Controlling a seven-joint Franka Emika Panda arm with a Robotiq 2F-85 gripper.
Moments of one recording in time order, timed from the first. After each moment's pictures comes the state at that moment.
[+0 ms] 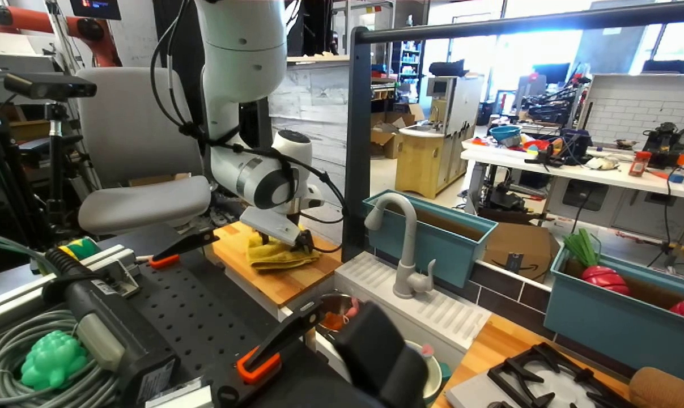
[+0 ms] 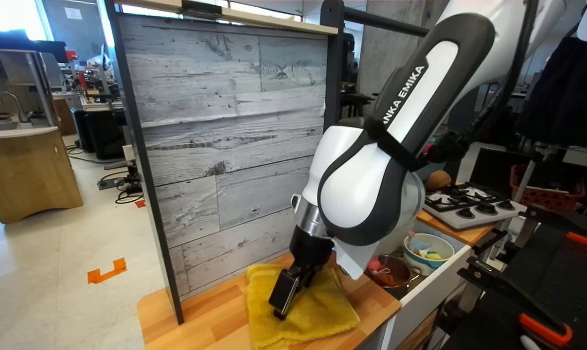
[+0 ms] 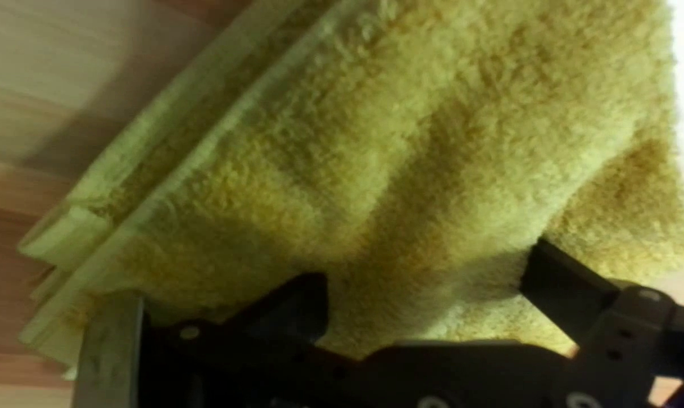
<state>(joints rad) 0.05 1.19 0.32 -1.72 -0.09 2.97 -0.22</state>
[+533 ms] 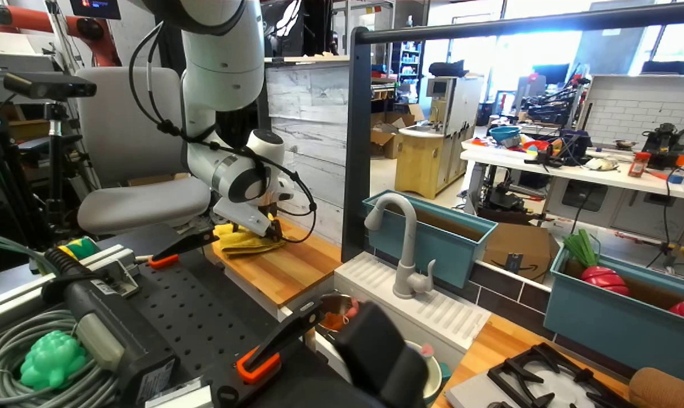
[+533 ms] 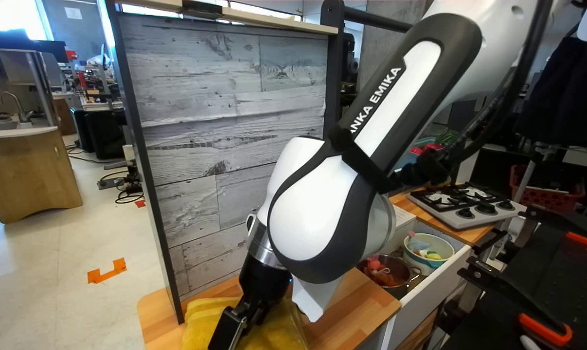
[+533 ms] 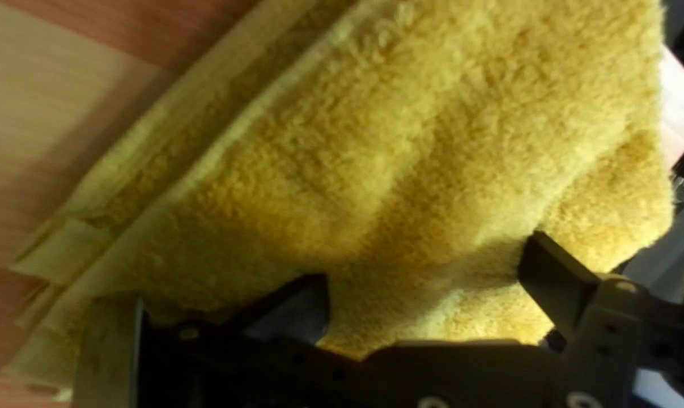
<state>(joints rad) 0.12 1.28 0.43 -1.61 -0.08 2.95 -0.23</state>
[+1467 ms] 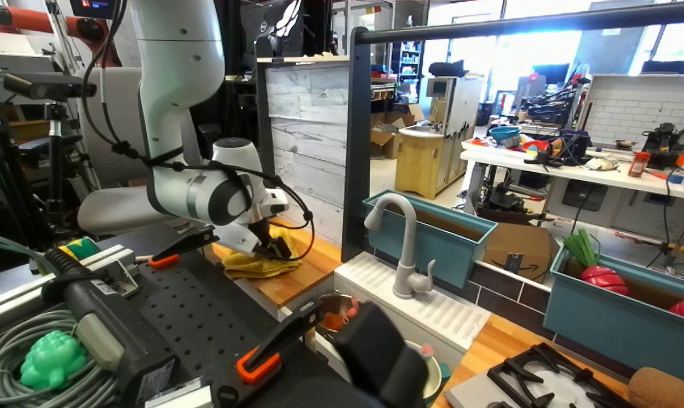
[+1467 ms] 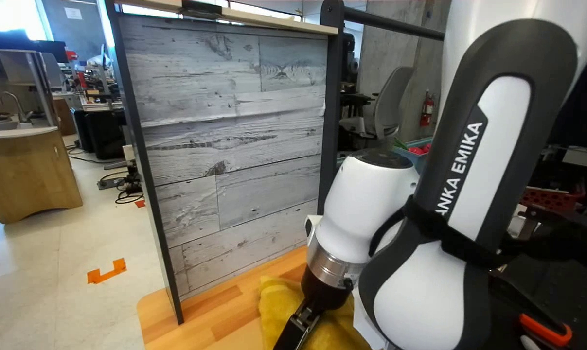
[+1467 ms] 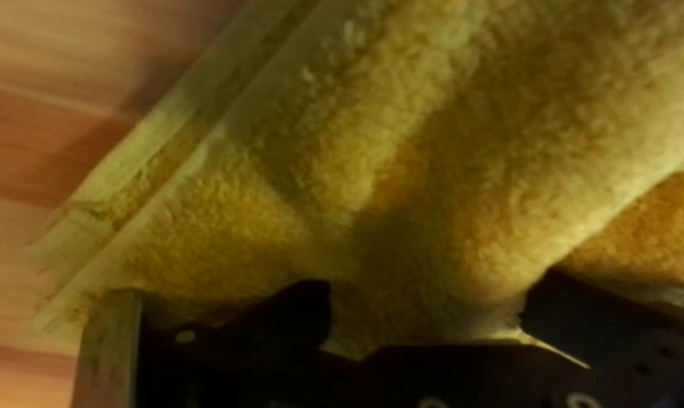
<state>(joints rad) 0.42 1.12 0.06 -1.93 -0.01 3.28 0.06</state>
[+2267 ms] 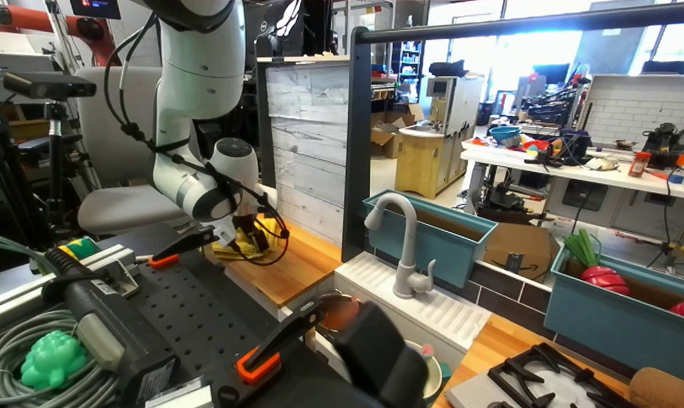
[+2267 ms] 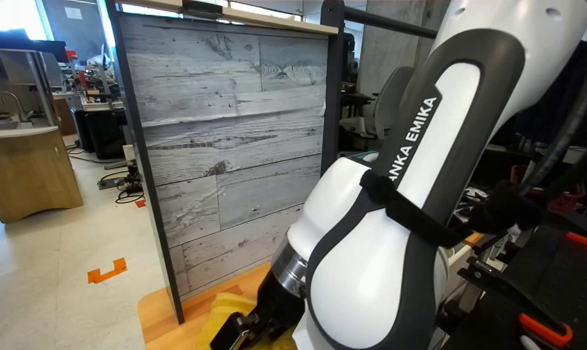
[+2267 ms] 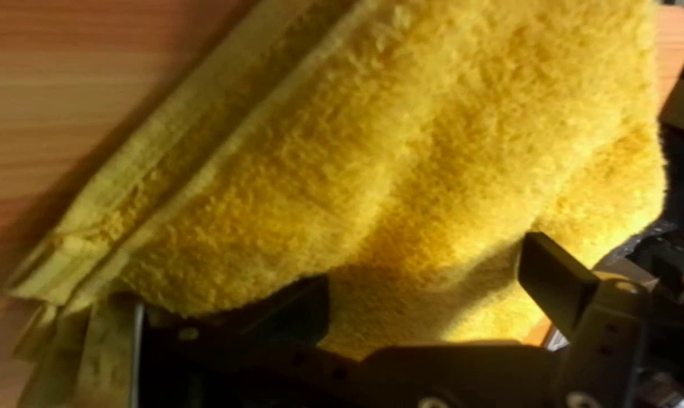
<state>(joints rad) 0.17 1.26 0.39 -1.80 0.02 3.35 0.10</state>
